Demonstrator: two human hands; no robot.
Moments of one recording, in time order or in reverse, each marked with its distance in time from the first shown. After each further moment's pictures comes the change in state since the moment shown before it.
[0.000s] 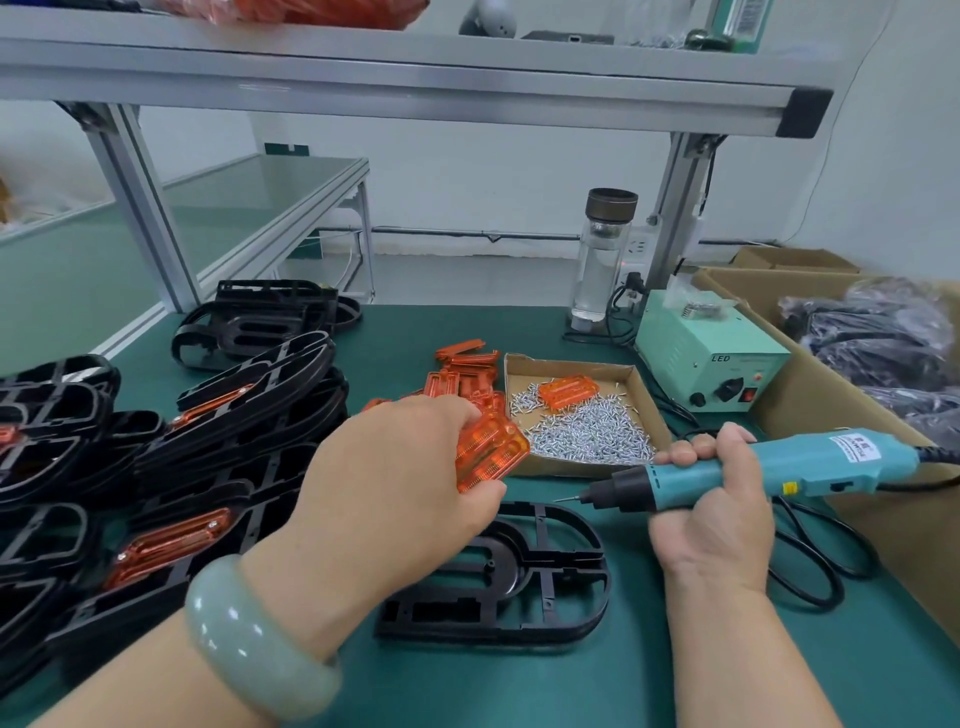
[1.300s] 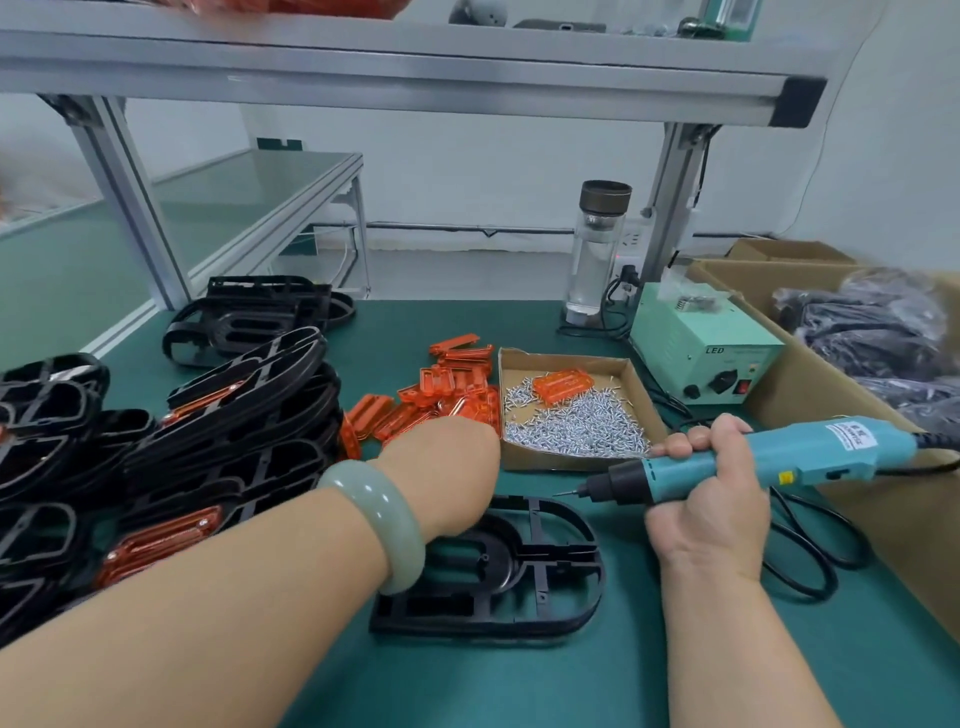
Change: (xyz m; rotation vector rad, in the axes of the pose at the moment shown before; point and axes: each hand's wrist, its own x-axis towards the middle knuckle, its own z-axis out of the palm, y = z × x) left_hand 0.051 0.001 0.052 0.398 -0.736 0.046; right_hand 0.003 0.000 0.001 -0.007 0.028 -0.020
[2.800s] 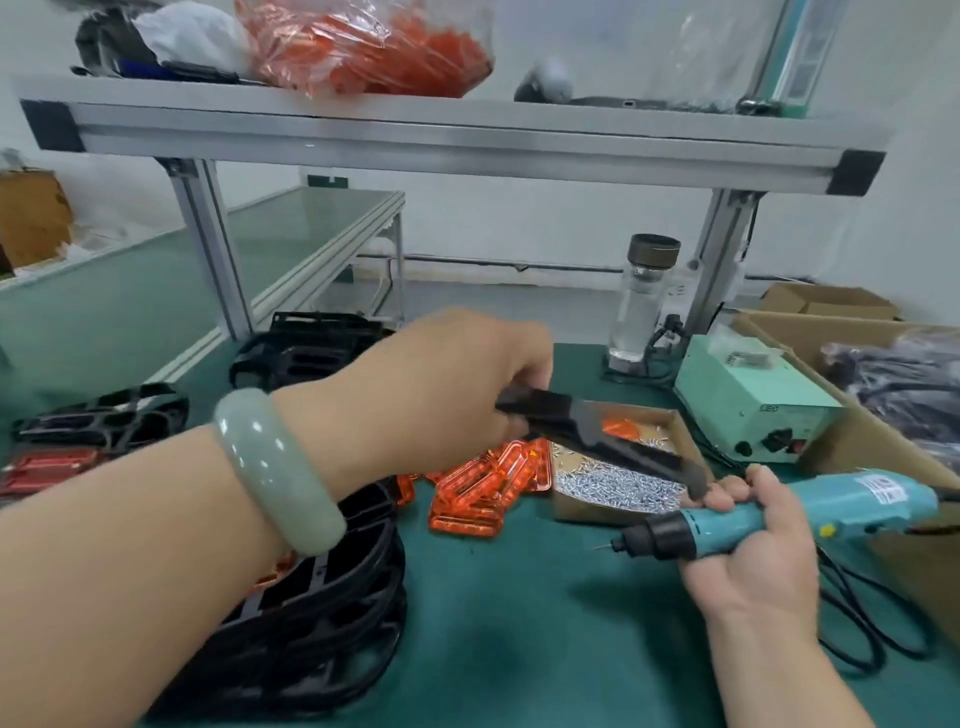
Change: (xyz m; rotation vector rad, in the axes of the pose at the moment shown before) left_hand -0.071 -0.056 -0.087 -0.249 0.600 0.281; right_hand -0.001 0.010 0.011 0.071 -0.019 0.168
